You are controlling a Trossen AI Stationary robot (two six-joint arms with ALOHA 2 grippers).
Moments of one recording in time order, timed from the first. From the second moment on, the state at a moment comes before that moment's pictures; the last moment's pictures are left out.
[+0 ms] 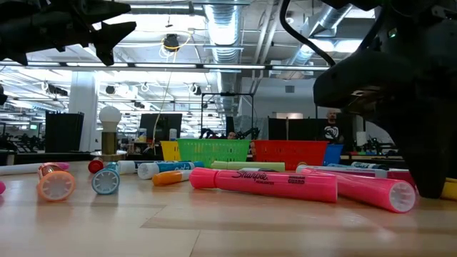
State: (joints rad) left arm 0.21 0.37 0.08 0.59 0.12 -0.24; right arm 0.52 1.94 1.21 -0.79 -0.12 1.72
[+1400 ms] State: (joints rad) left arm 0.21 0.38 0.08 0.59 0.12 -0.24; right arm 0.36 1.94 1.82 -1.57 -0.03 1.17
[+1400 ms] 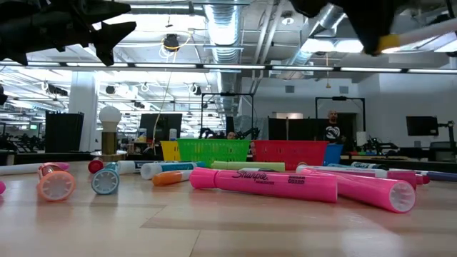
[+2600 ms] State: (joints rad) left arm 0.21 0.38 0.08 0.59 0.12 -0.24; right arm -0.43 1.66 1.81 -1.36 0.43 -0.13
